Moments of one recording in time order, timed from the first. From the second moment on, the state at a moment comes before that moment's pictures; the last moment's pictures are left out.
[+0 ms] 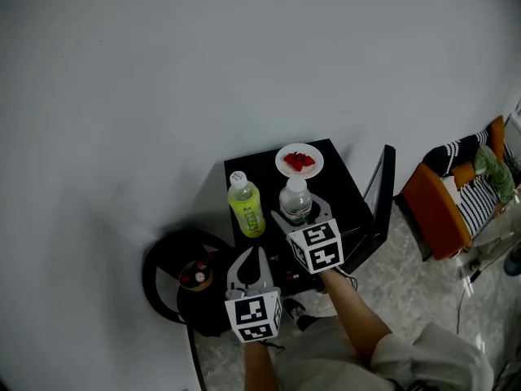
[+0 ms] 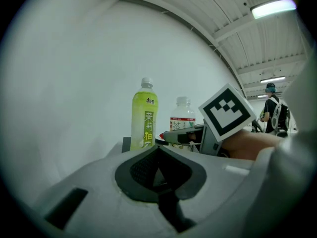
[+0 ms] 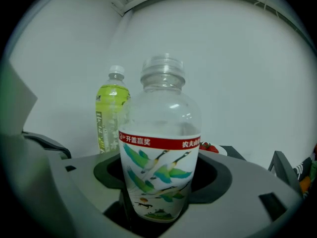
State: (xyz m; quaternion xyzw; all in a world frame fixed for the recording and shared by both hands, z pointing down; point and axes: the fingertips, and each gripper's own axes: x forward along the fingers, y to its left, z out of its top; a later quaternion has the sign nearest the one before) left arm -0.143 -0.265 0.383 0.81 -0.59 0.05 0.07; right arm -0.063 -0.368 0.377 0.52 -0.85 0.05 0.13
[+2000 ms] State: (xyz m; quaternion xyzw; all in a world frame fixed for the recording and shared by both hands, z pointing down) left arm -0.077 -0.168 0.637 0.81 -0.56 0.08 0.16; right arm -0.046 -0.388 0.732 0.47 -0.87 0.04 0.12
